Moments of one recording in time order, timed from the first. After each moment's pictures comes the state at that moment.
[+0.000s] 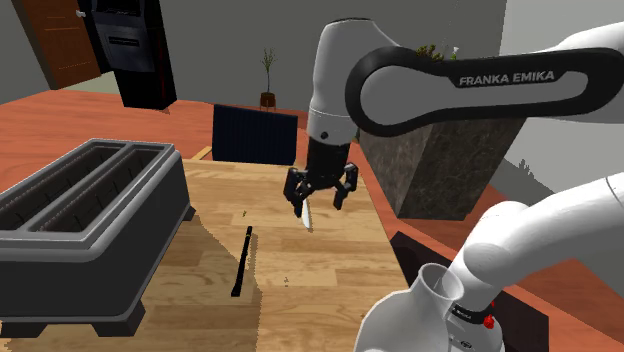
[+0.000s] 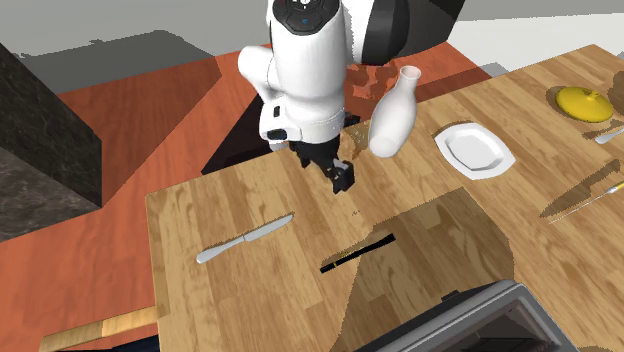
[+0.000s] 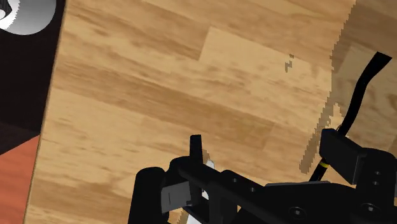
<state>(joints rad) -0.10 -0.58 0.59 -2.33 0.40 1.80 0.74</state>
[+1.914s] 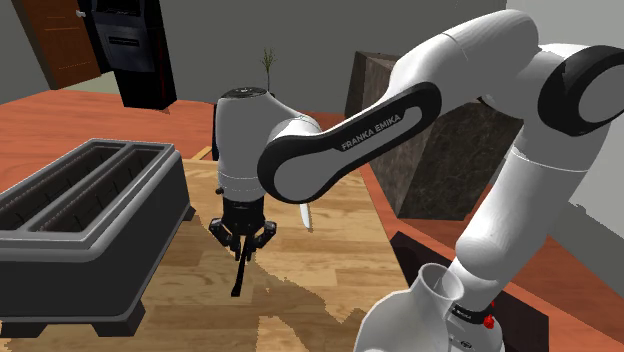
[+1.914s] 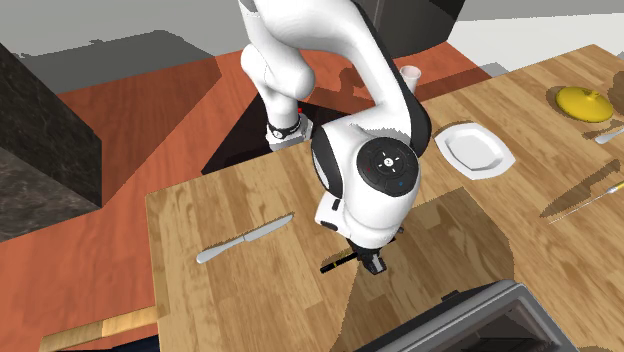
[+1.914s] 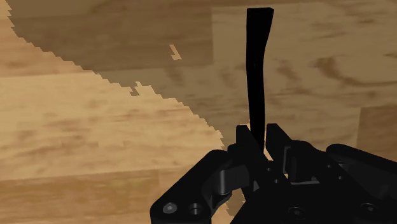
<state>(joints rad) -0.28 0.09 1.03 -2.08 -0.03 2.16 1.56</state>
